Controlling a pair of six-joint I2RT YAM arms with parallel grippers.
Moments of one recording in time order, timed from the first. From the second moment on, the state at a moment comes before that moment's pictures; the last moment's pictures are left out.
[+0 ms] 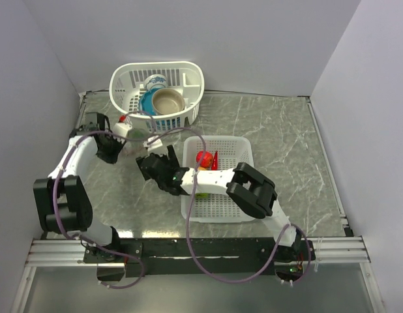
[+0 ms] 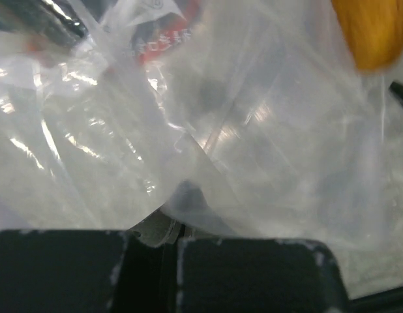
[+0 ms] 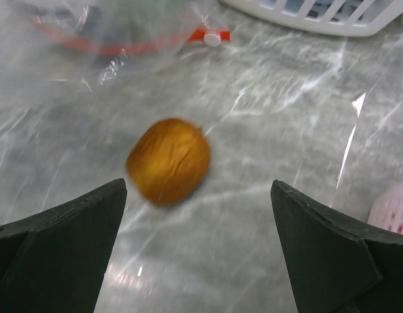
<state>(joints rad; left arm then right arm) 0.10 1.50 1.12 -0.78 0.19 0.63 1.15 2.15 1.52 0.06 0.67 0.33</state>
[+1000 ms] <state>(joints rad) 0.08 1.34 1.68 -1.20 0.42 0.56 1.11 2.31 1.67 -0.01 0.58 0.36</state>
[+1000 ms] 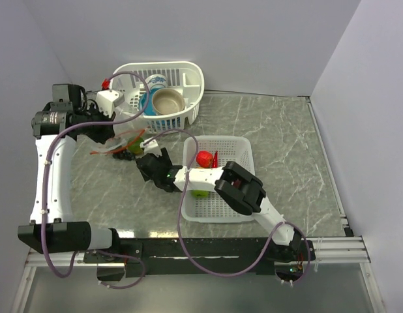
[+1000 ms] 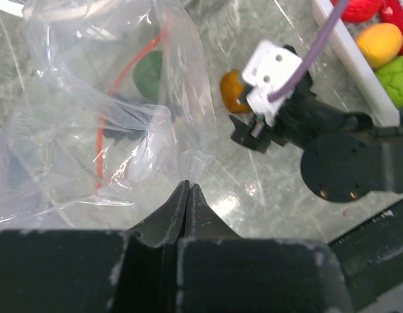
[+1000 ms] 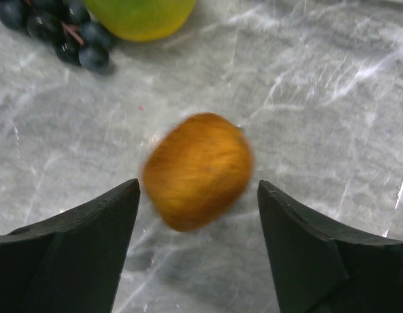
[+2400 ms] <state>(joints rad) 0.39 1.43 1.55 -0.62 0.13 0.41 1.02 1.64 1.11 -0.29 0.91 0.66</state>
